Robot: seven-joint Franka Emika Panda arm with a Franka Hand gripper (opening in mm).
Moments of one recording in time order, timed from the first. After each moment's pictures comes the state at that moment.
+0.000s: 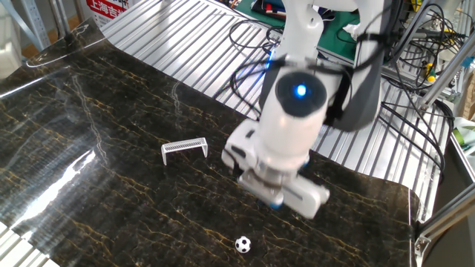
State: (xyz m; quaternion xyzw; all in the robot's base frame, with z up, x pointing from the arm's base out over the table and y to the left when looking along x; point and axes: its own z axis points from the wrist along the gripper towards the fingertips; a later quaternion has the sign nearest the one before) arm 0.550 0.154 0.188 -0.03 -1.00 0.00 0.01
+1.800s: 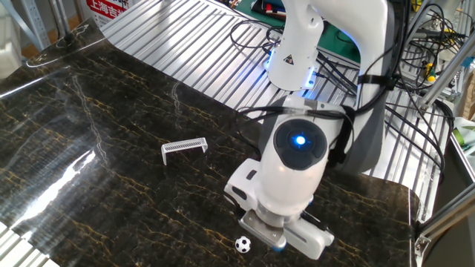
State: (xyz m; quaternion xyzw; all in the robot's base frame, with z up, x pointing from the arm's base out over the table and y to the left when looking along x) arm 0.601 0.195 0.160 -0.04 -1.00 -0.02 0.01
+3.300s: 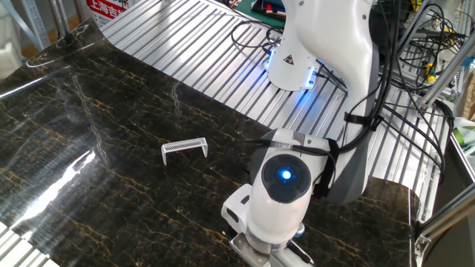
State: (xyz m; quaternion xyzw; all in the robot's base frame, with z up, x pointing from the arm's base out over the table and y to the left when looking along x) arm 0.629 0.204 0.106 -0.11 -0.99 -0.04 -0.01
